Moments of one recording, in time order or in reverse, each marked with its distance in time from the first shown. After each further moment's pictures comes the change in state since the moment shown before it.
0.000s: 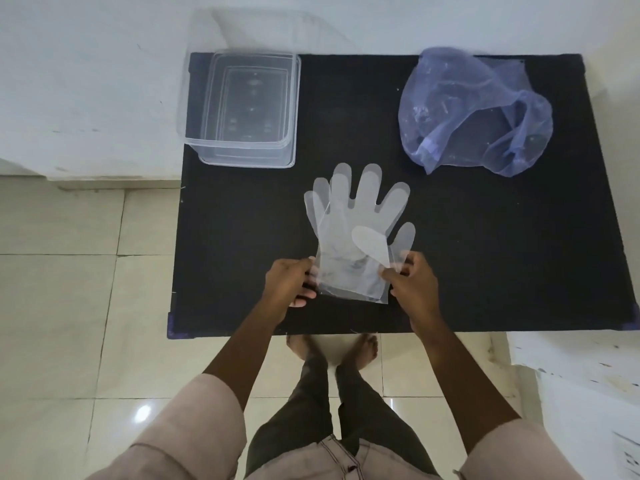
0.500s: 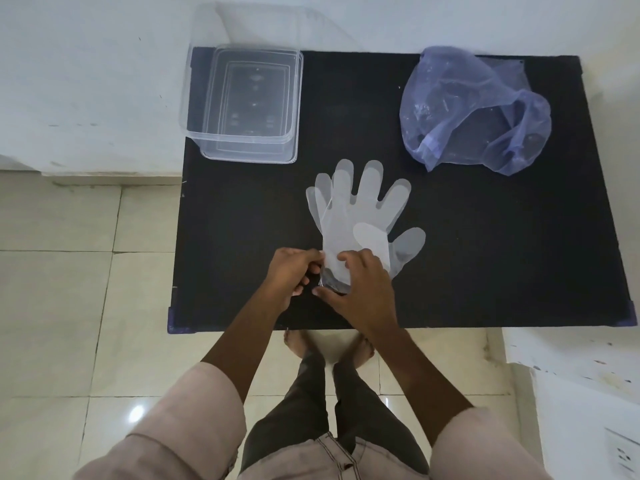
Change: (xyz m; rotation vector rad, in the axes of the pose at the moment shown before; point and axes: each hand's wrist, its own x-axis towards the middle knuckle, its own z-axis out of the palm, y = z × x) left_hand -0.001 0.012 -0.002 -0.027 -0.022 0.030; right_hand -0.050 -0.017 0.054 -0.592 0.015 -0.675
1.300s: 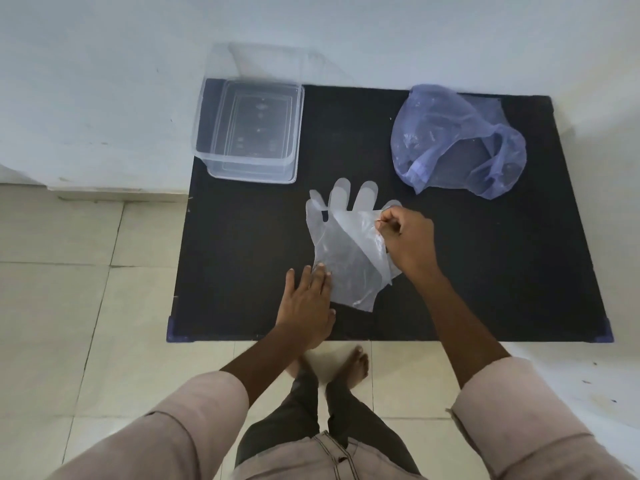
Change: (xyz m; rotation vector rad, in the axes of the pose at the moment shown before) left_hand -0.018 -0.060 0.029 1.460 0.064 0.683; right_hand 0.075 0.023 -0.088 0.190 0.077 0.105
